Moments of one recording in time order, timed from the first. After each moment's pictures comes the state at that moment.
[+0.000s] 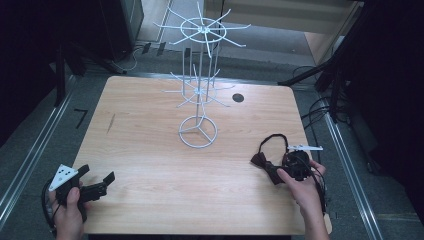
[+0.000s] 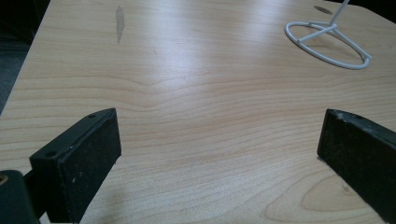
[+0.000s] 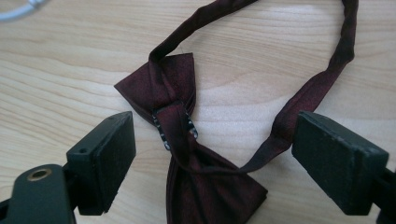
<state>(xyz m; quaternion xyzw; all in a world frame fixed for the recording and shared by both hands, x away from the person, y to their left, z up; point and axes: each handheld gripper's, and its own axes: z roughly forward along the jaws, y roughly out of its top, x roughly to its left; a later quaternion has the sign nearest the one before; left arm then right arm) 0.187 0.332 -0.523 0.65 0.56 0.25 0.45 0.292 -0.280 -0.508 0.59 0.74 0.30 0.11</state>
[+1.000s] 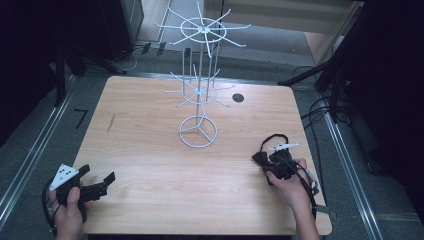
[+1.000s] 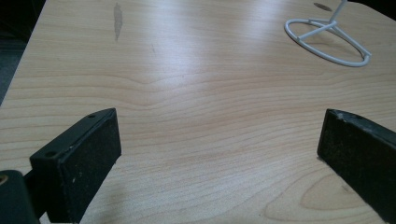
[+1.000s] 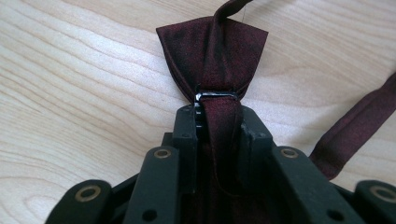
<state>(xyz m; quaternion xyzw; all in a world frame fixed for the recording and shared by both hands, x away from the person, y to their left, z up) 0.188 0.331 -0.523 0.65 0.56 0.24 0.45 0.297 -0.246 -0.518 0.53 0.81 0.22 0.12</state>
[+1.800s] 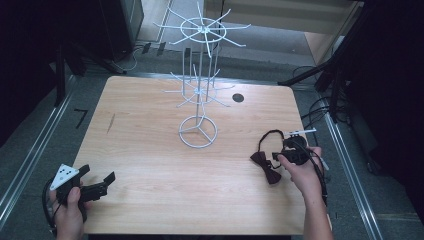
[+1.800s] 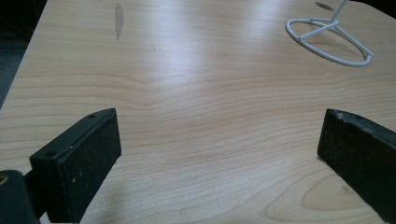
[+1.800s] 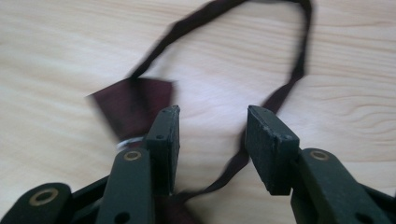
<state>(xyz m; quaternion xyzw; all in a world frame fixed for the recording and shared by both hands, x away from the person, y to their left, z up) 0.188 0.331 -0.524 0.65 0.56 0.25 0.45 0.333 -0.281 -0.489 0.59 0.76 0.23 0.13</state>
